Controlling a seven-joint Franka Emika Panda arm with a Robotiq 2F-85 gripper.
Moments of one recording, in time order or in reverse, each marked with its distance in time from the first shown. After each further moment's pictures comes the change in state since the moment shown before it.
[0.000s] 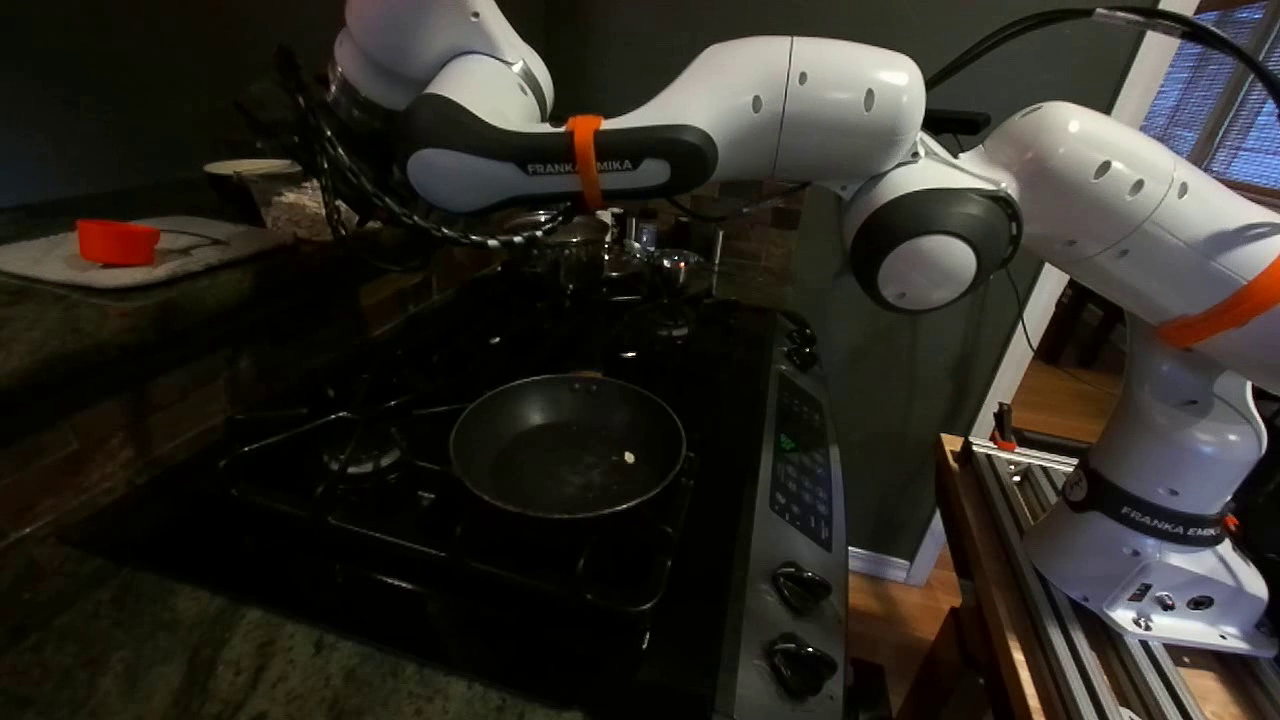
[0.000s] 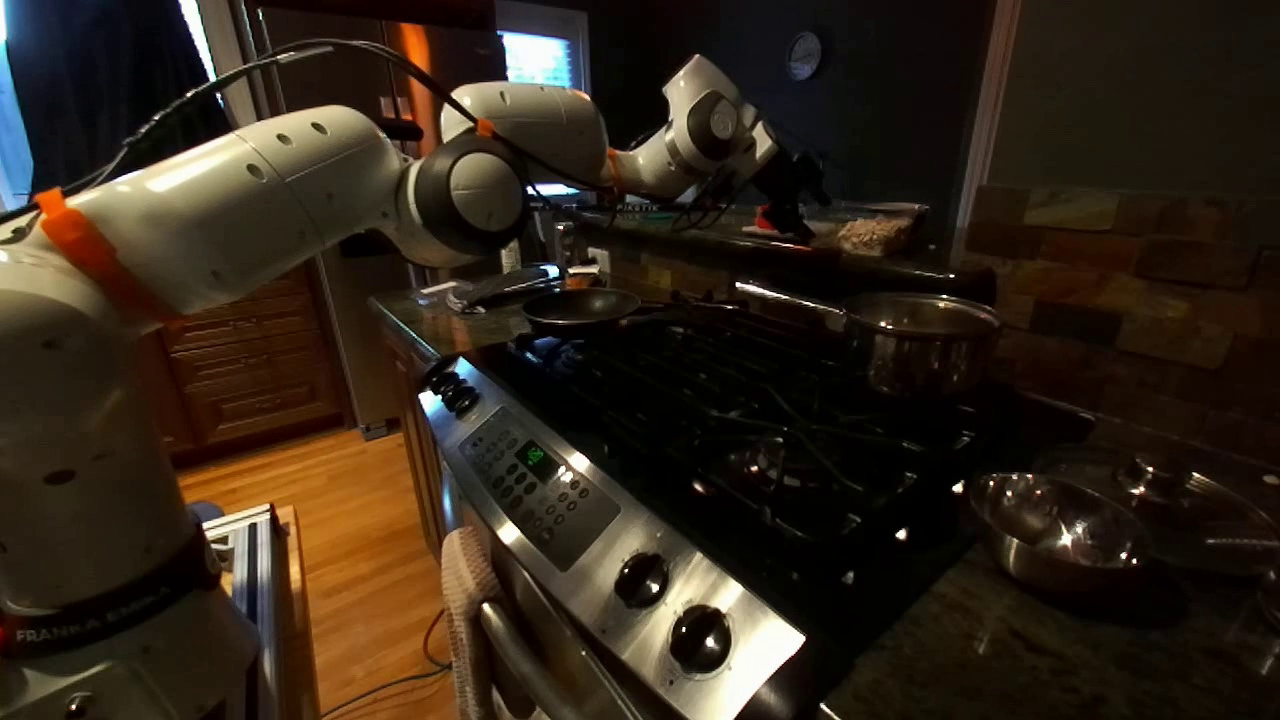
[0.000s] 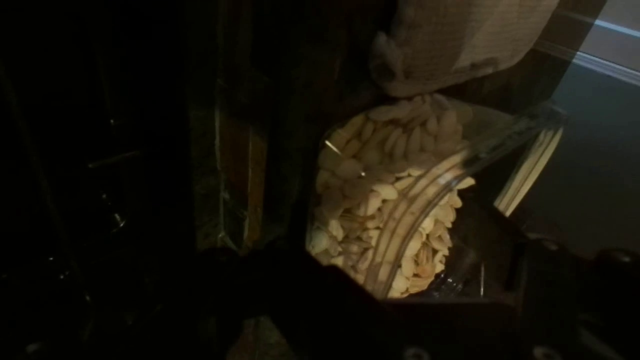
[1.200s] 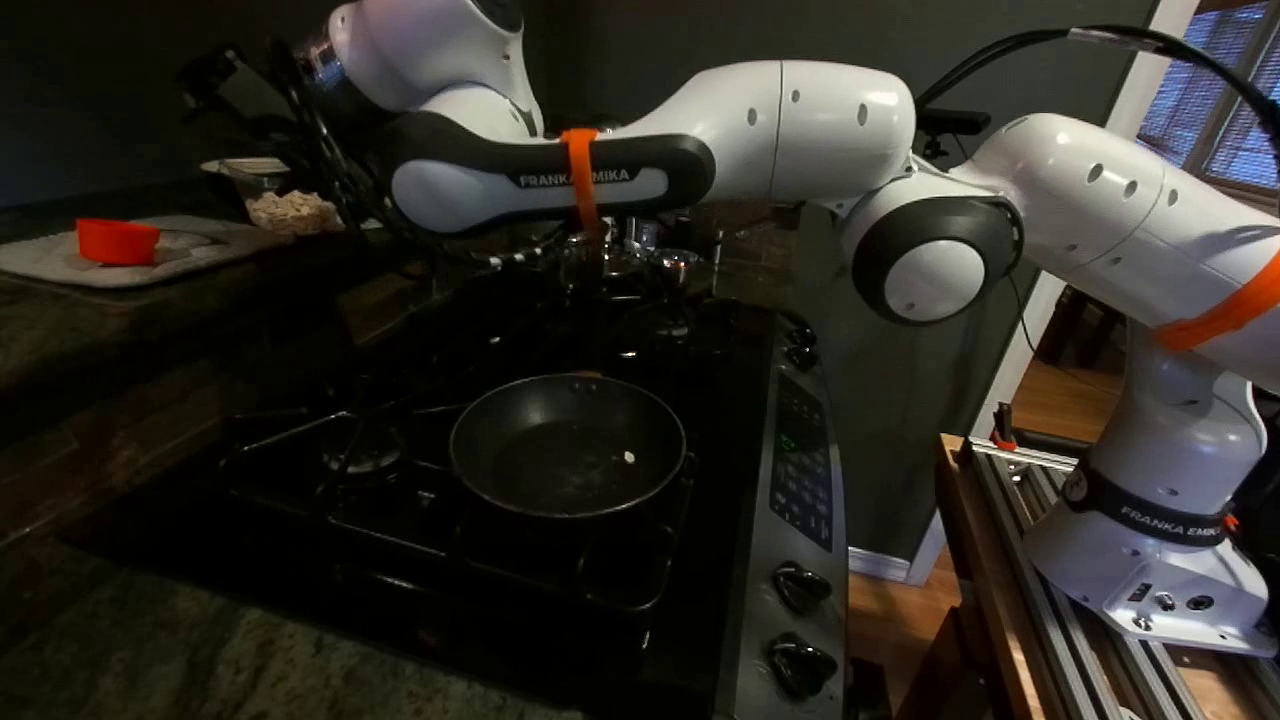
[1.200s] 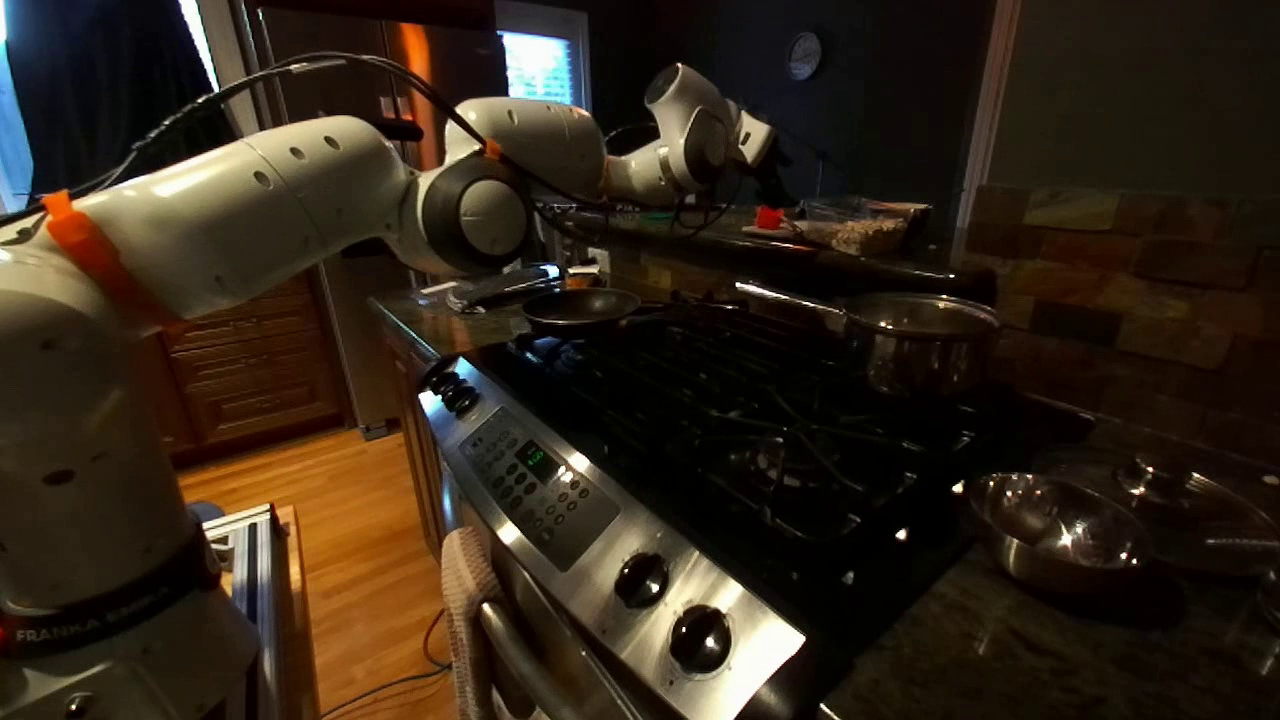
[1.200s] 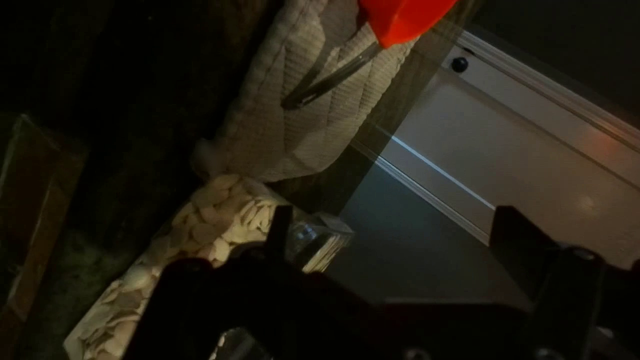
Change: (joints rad) arm -0.005 0.031 0.124 0.007 0.072 0.375 -0.447
